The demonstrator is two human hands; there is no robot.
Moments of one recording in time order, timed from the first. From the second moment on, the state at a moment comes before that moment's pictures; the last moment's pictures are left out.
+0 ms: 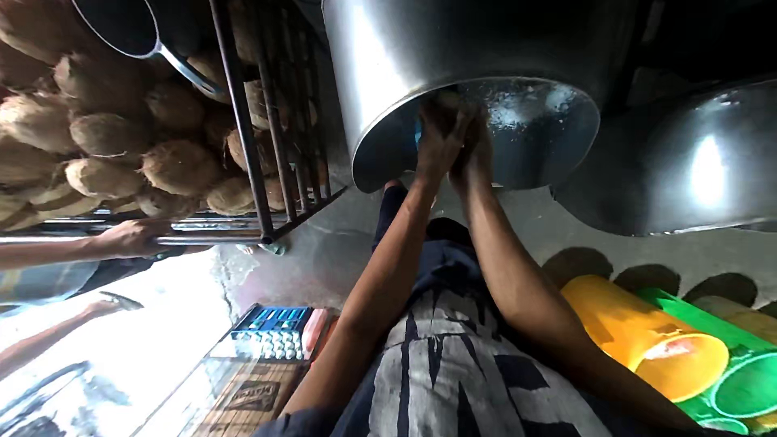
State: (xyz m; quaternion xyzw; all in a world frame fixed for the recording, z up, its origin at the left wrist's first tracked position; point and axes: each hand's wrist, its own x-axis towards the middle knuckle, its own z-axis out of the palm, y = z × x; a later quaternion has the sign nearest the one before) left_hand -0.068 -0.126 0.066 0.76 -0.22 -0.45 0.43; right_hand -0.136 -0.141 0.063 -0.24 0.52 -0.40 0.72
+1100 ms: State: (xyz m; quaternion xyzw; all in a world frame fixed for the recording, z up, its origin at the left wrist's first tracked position) left_hand -0.077 -0.124 0.055 0.63 -0.14 -0.50 0.58; right_hand -0.135 -0.157 0.082 -0.35 0.62 -0.31 0.63
